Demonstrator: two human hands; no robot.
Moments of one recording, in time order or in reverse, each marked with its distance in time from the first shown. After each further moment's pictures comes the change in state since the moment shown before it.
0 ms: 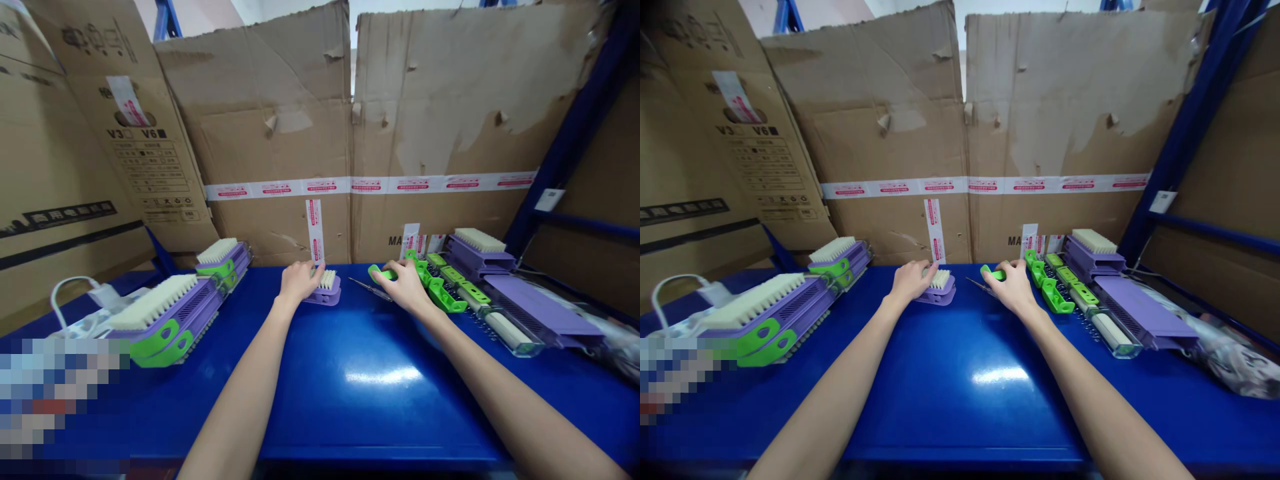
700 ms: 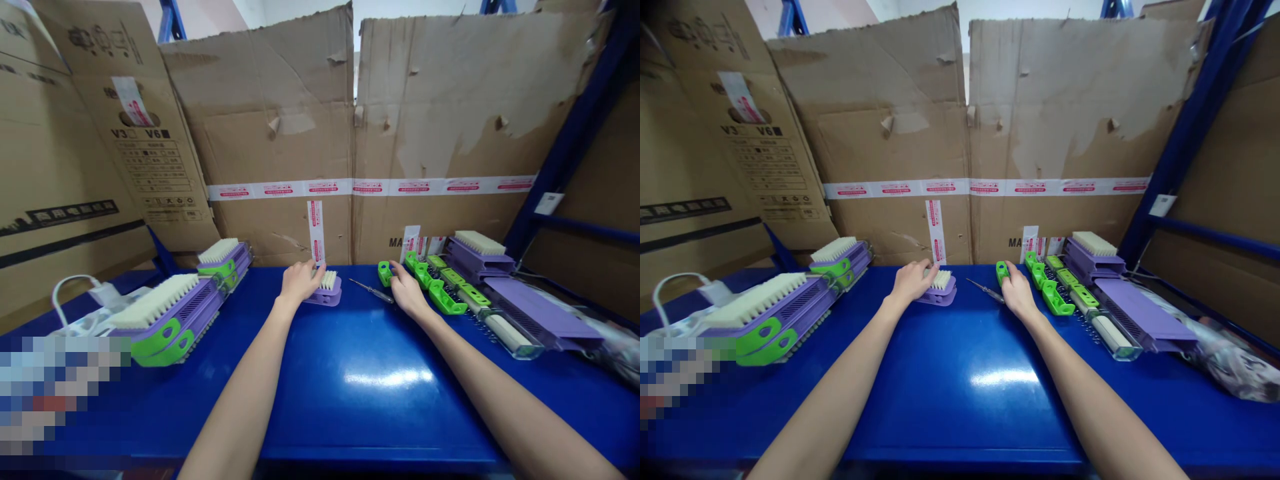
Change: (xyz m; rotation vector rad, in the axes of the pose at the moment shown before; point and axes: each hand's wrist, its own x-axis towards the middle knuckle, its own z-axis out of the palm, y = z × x) left_hand 0.000 0.001 -0.002 -0.035 -0.030 -0.009; right_hand 0.009 0.040 0.023 0.124 -0.076 0.052
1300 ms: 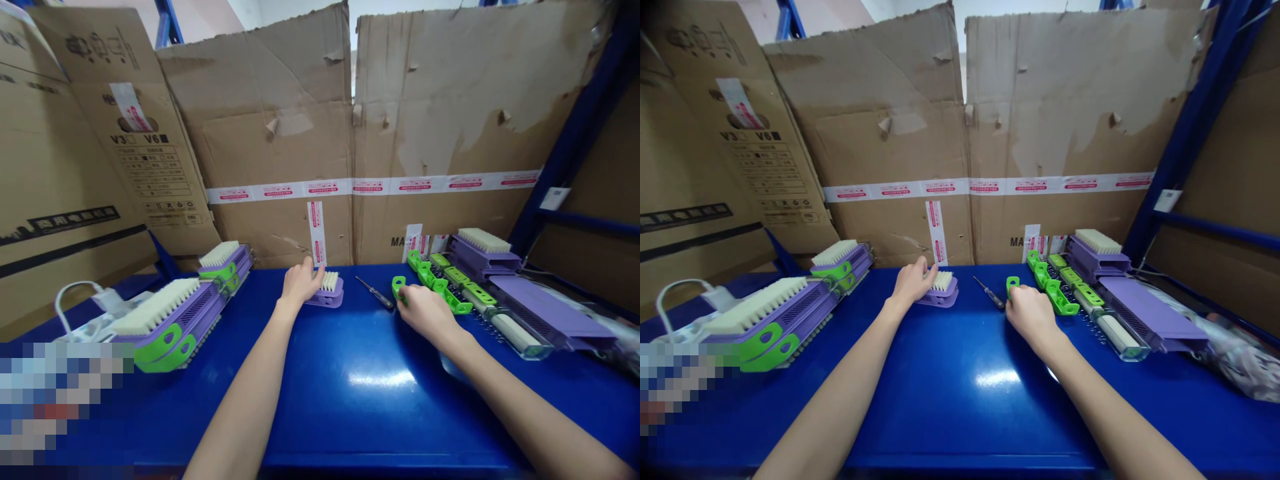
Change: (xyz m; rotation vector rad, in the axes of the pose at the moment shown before) left_hand 0.002 -0.001 -0.001 -0.032 0.003 -0.051; right_hand -0.048 -0.048 -0.040 -0.729 -0.205 -0.087
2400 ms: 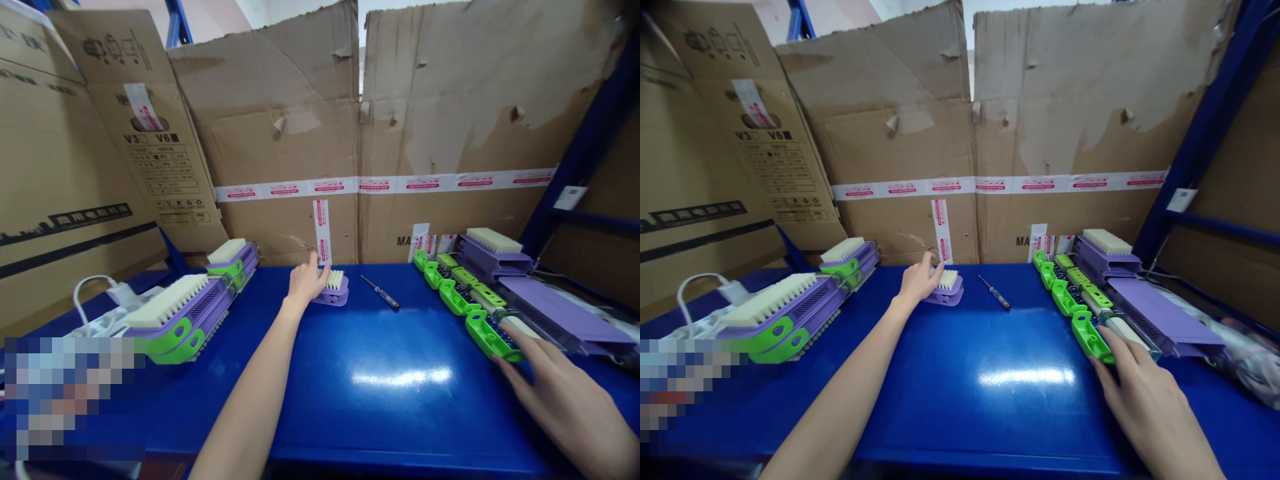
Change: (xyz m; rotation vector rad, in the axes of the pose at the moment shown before) left_hand -0.003 0.002 0.001 0.016 0.005 0.007; right_hand -0.119 0.096 0.014 -0.005 0.333 0.120
